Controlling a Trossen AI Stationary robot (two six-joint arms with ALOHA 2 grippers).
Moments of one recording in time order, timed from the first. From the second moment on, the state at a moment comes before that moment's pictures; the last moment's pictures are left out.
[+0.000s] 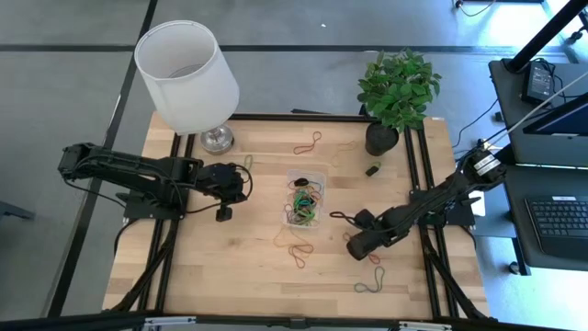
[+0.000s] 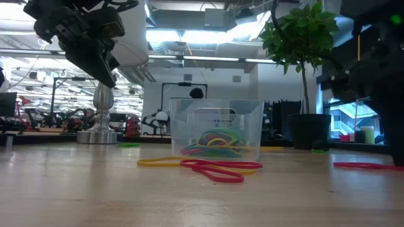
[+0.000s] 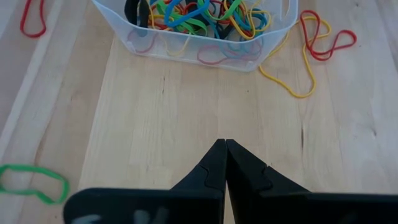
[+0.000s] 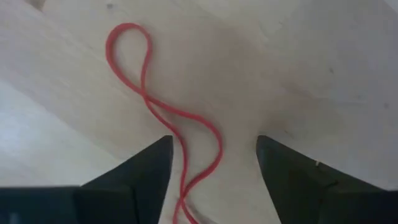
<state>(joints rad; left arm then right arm) -0.01 0.98 0.60 -0.47 0.00 -0.10 0.52 1.57 0.77 -0.63 0.04 1.46</state>
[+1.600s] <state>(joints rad) -0.01 0.98 0.60 -0.41 -0.04 -0.08 0.49 1.59 1.34 -0.89 0.56 0.99</state>
